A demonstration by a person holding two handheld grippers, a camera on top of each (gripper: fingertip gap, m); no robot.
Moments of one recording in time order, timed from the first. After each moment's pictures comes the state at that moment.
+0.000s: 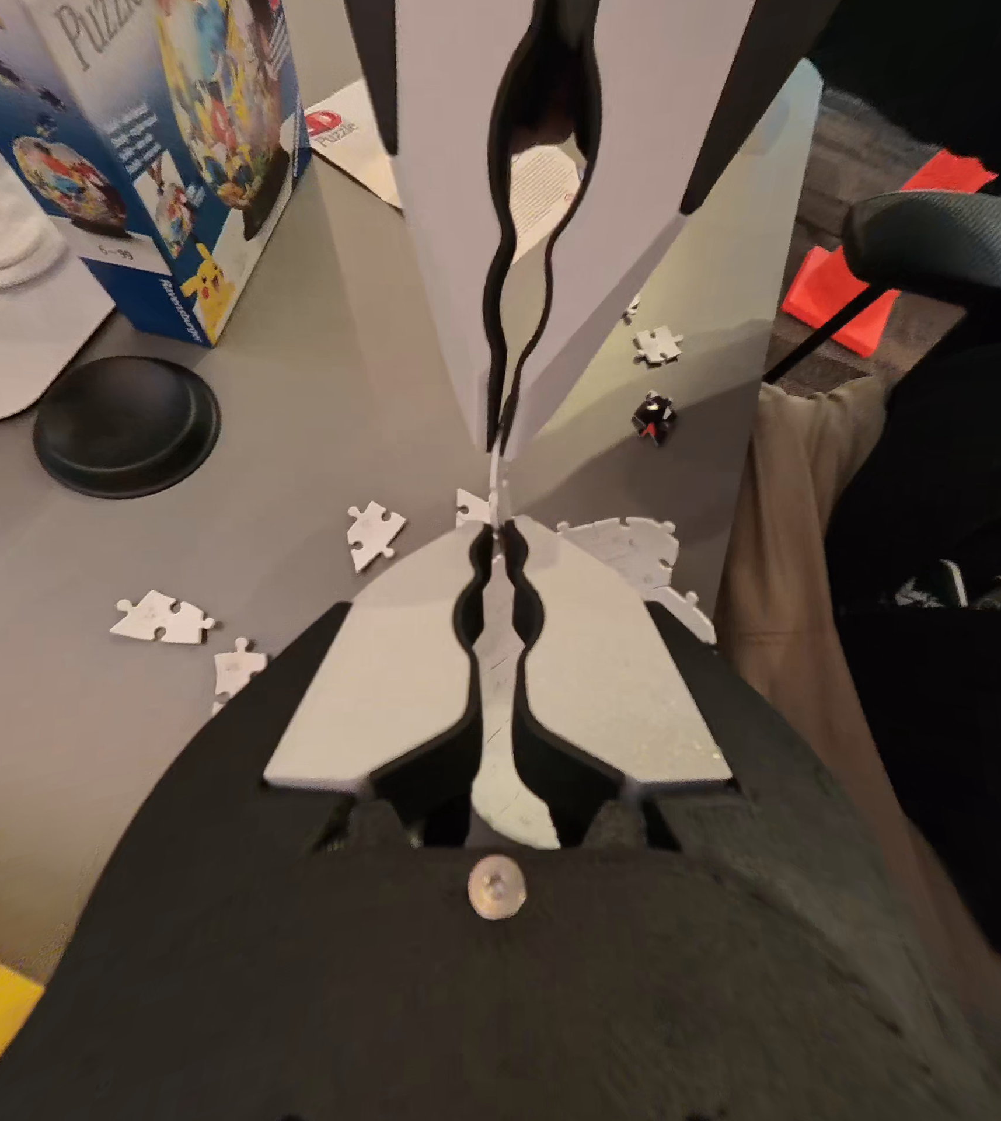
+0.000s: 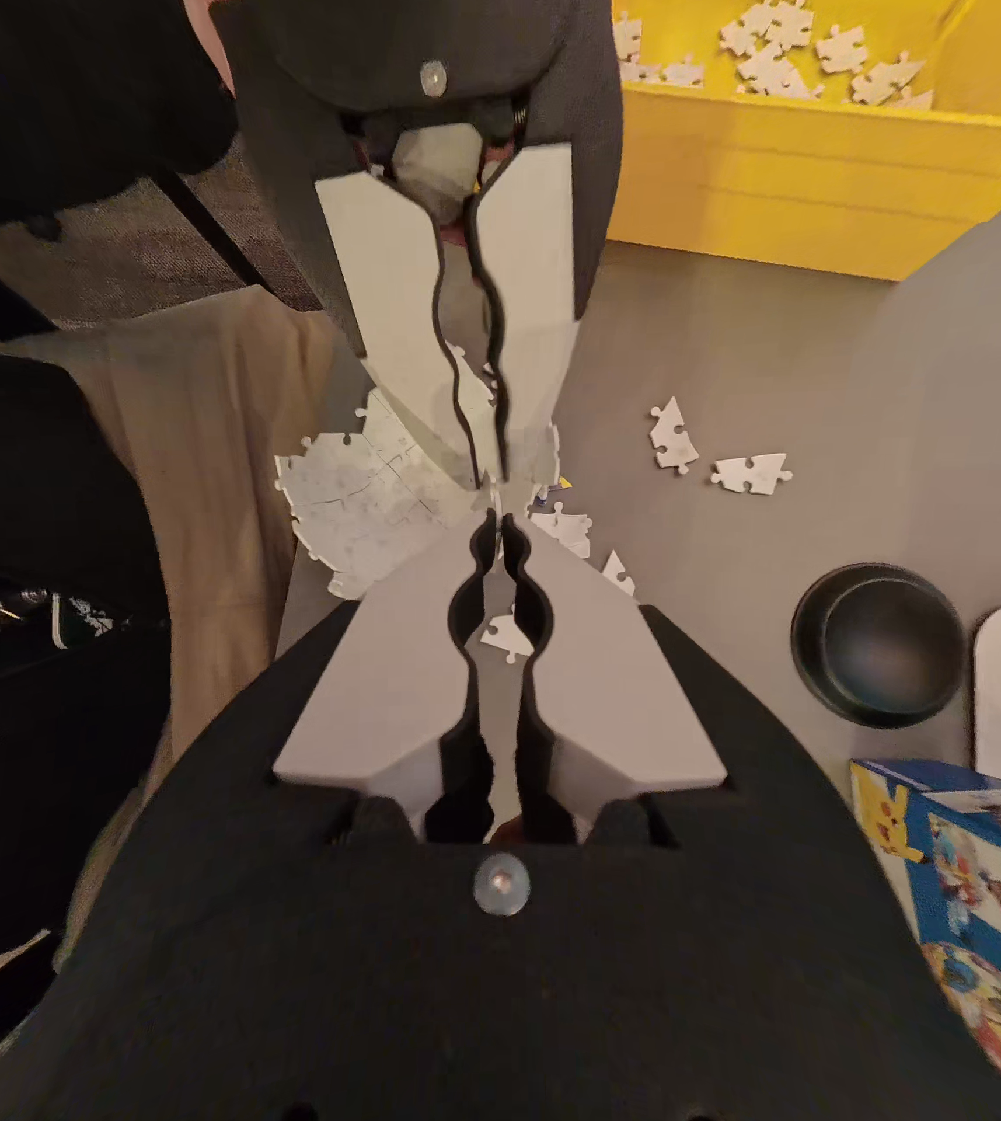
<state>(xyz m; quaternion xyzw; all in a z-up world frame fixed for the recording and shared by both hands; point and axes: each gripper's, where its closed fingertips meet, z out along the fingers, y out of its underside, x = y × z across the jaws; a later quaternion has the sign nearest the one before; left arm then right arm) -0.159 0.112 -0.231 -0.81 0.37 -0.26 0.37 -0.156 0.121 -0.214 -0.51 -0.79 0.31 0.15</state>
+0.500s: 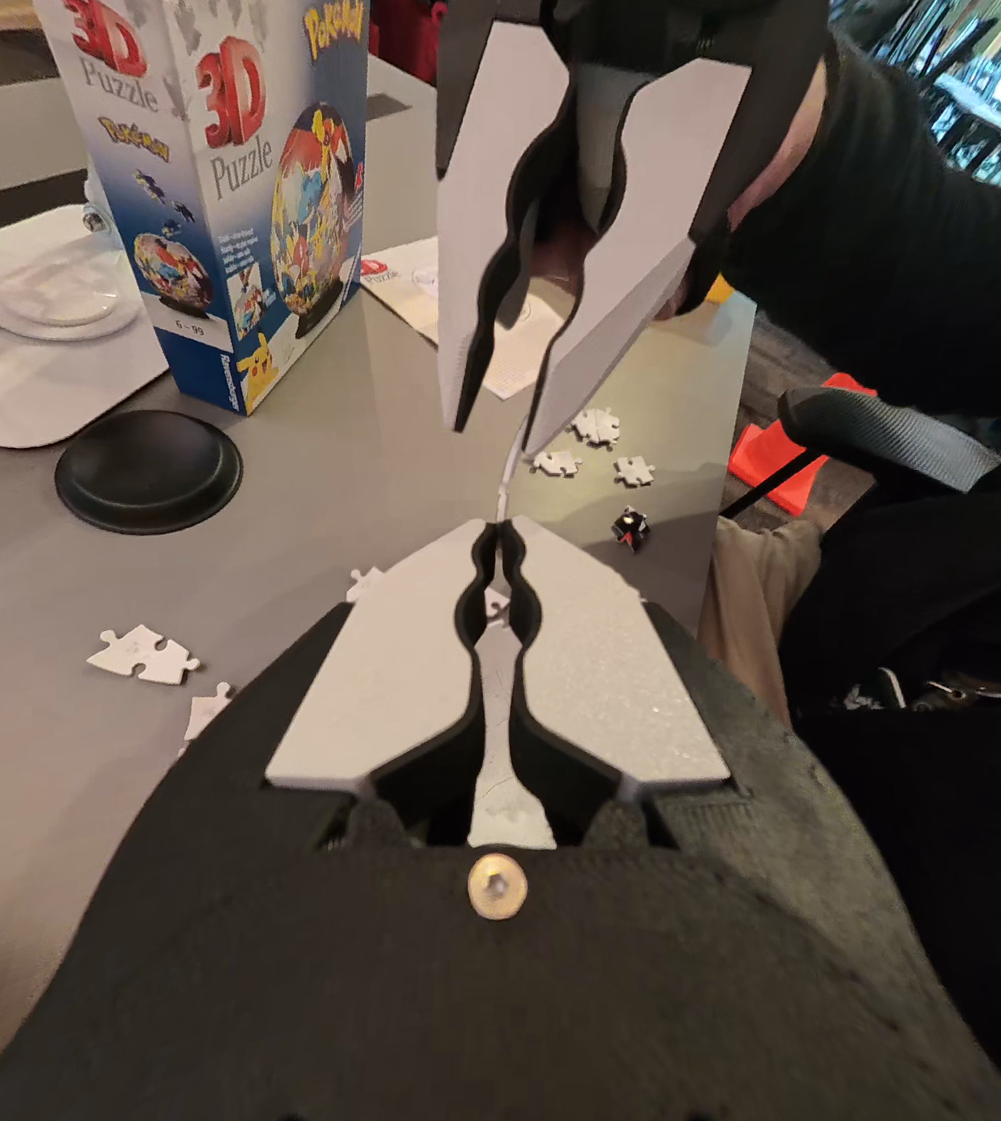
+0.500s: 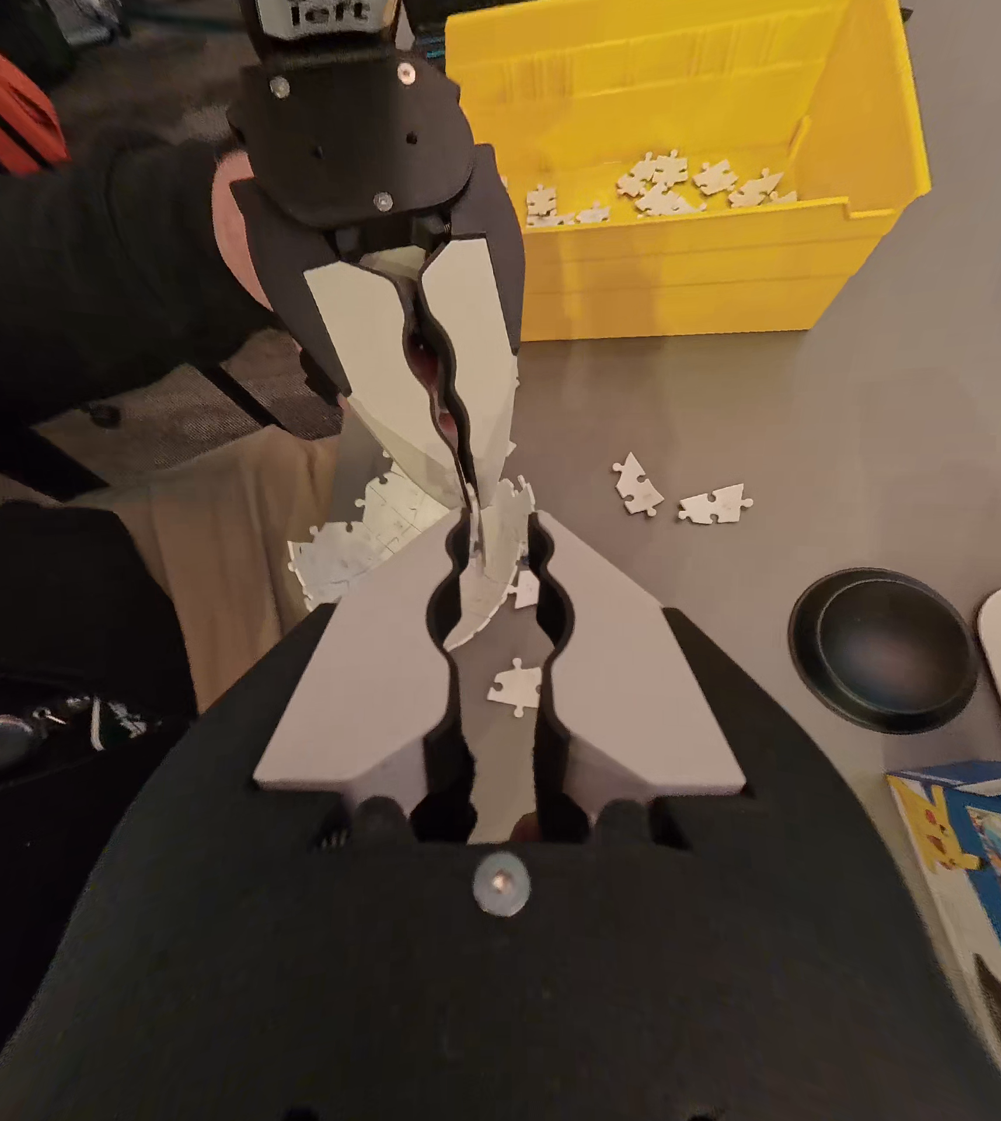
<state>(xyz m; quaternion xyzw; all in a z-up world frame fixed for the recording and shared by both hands) -0.163 0.126 -0.208 -0.79 0.28 -0.33 0.44 -0.166 0.139 -0.190 -0.56 -0.70 0.40 0.18</state>
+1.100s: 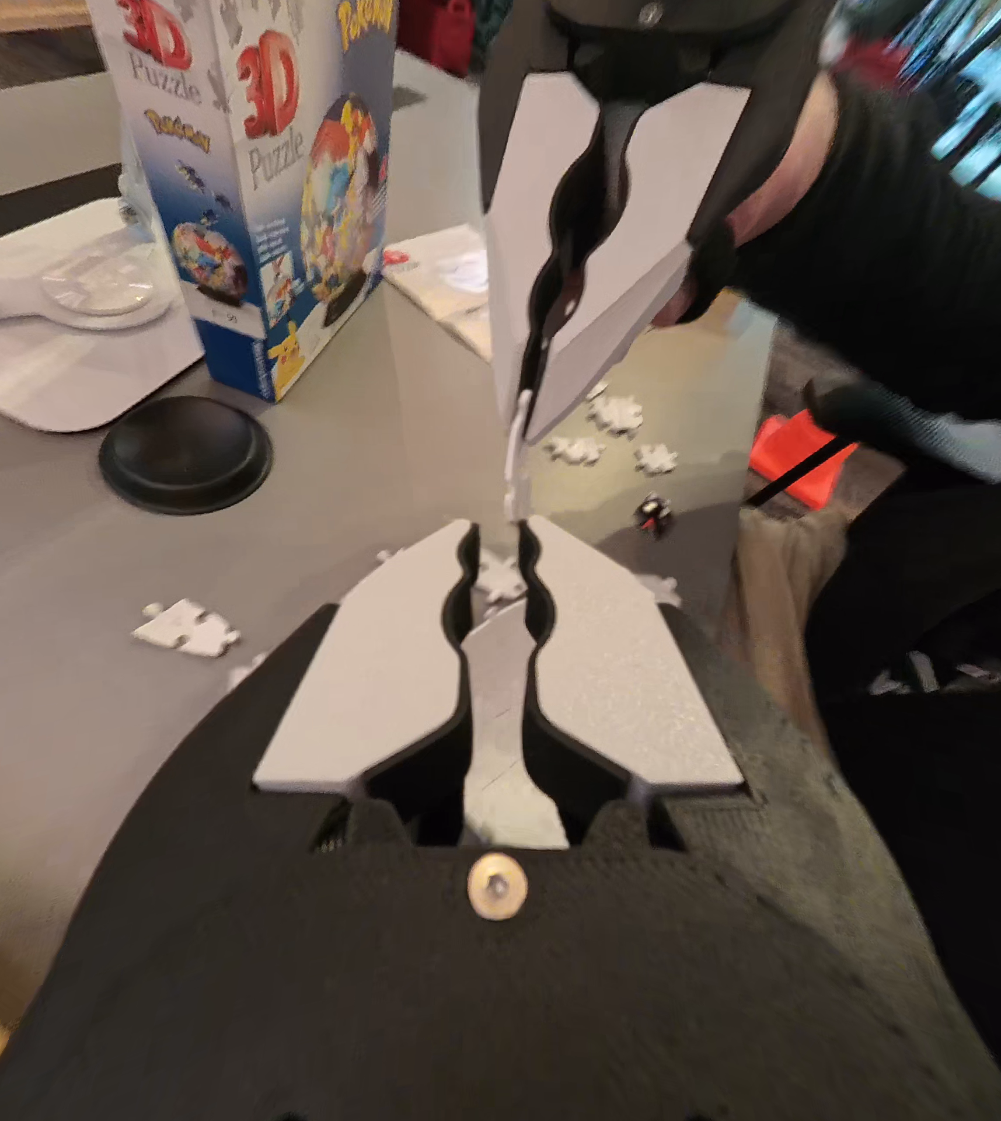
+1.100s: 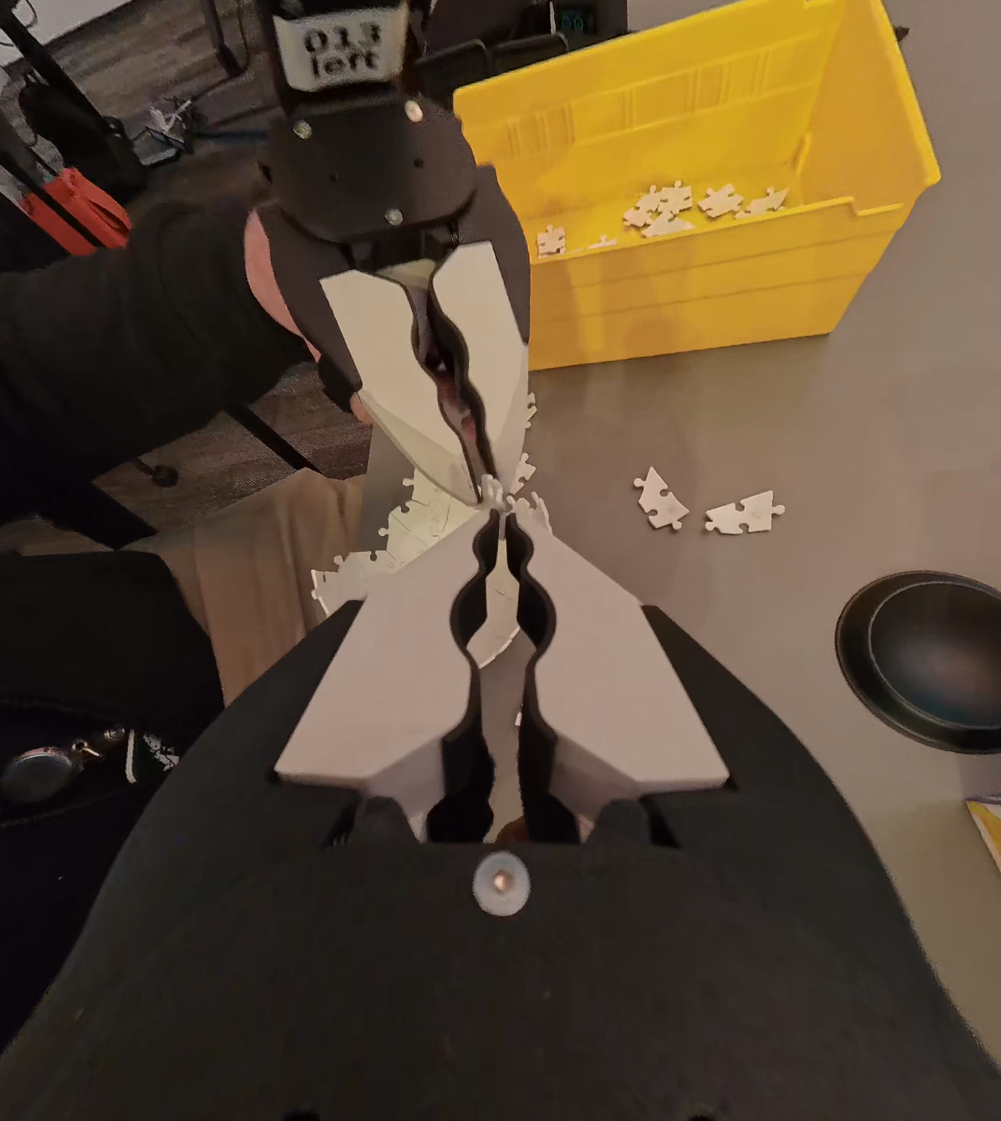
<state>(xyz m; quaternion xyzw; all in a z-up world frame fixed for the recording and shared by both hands) -0.178 0.127 -0.211 -0.79 0.28 -0.31 0.44 -0.169 0.135 -0.191 -0.57 -0.67 0.44 0.17</state>
